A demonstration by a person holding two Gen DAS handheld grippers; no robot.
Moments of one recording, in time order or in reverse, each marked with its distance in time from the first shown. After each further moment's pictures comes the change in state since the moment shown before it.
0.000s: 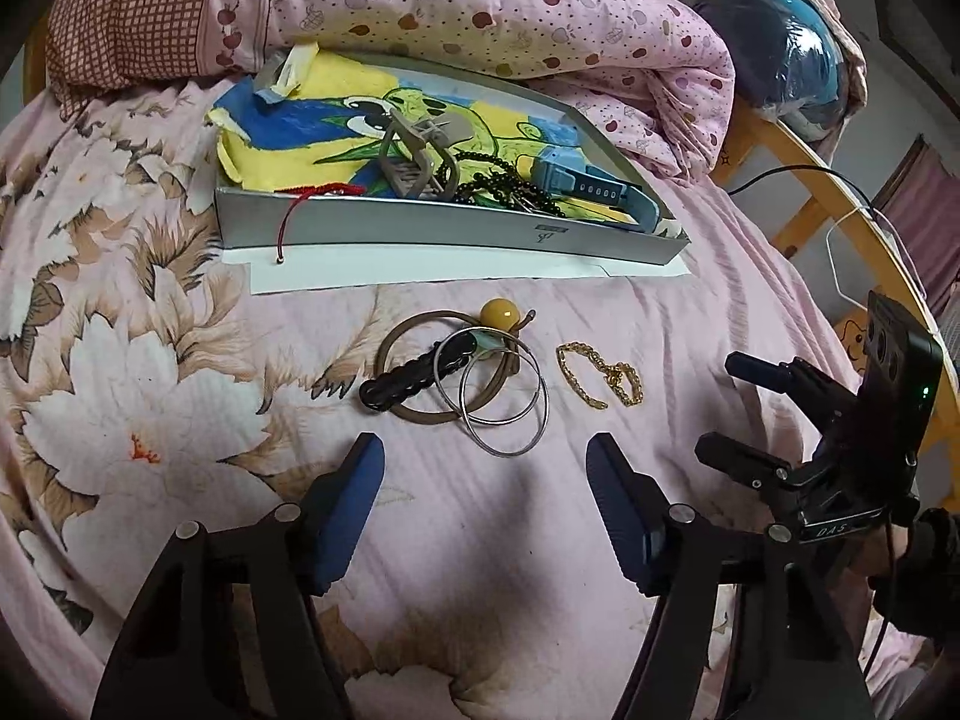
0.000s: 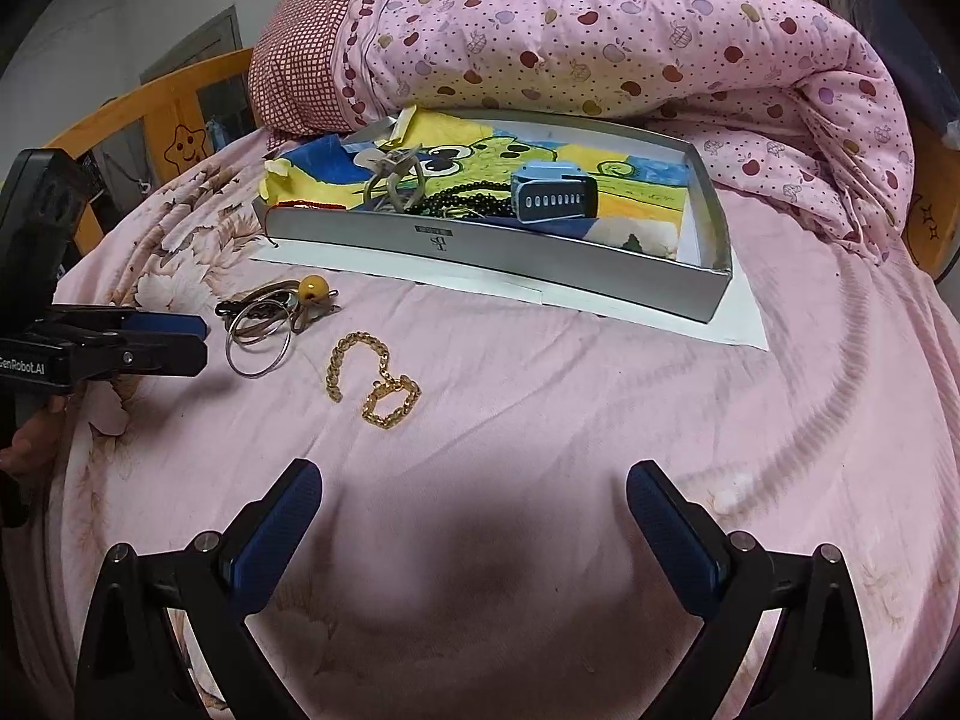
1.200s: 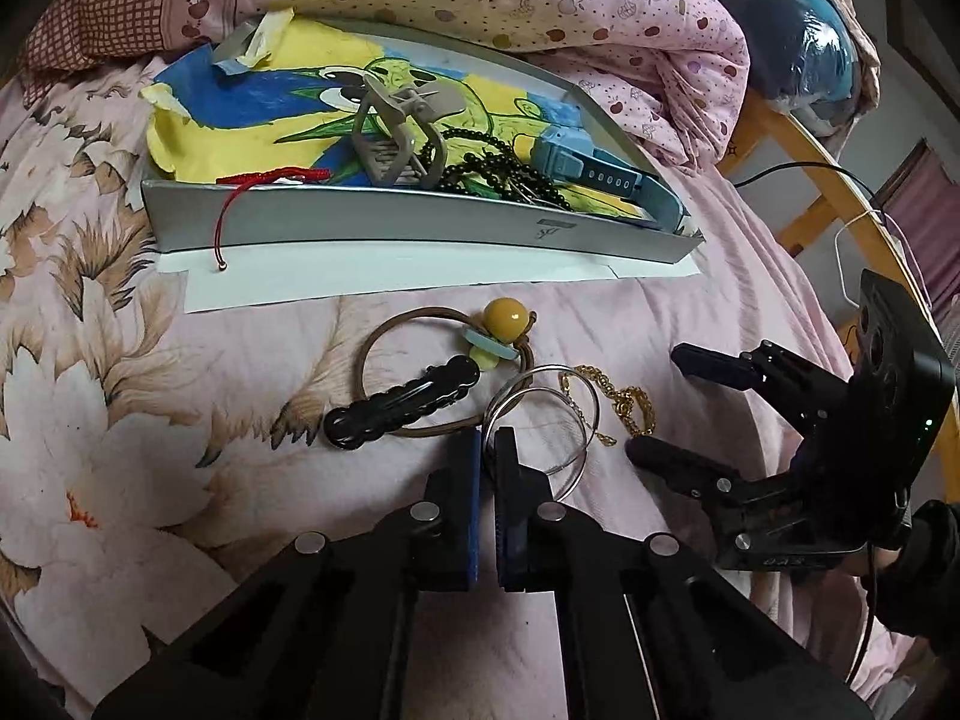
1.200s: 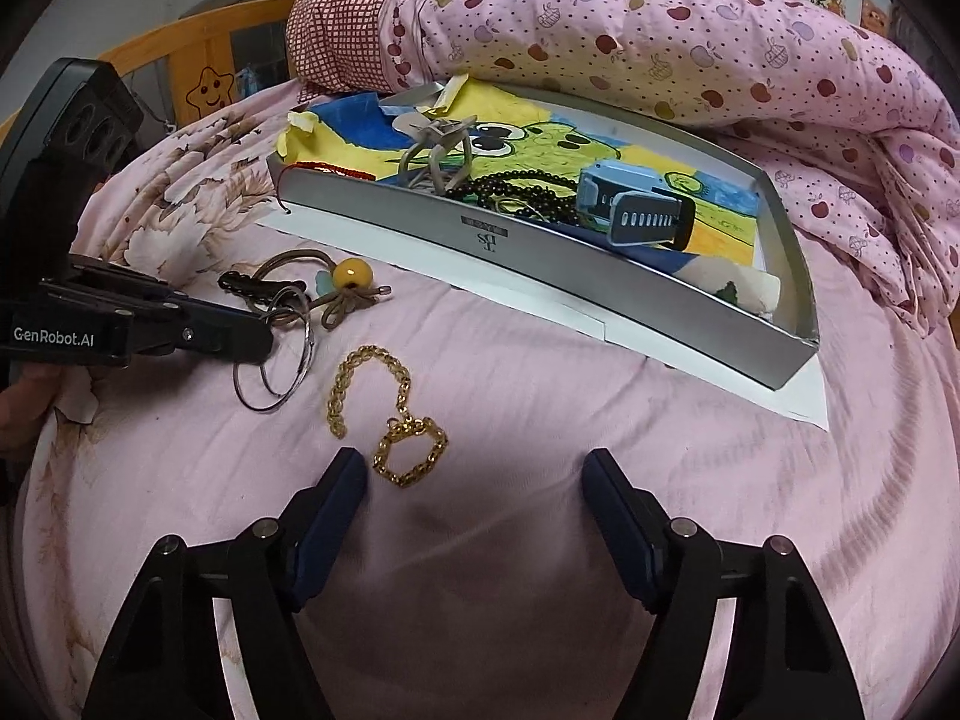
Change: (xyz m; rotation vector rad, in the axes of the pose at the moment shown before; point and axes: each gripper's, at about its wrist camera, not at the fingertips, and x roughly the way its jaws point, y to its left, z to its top) left arm 0.034 0.000 0.019 -0.019 0.050 -0.027; right arm 0.040 0.019 0.020 -0.148 0.053 0.014
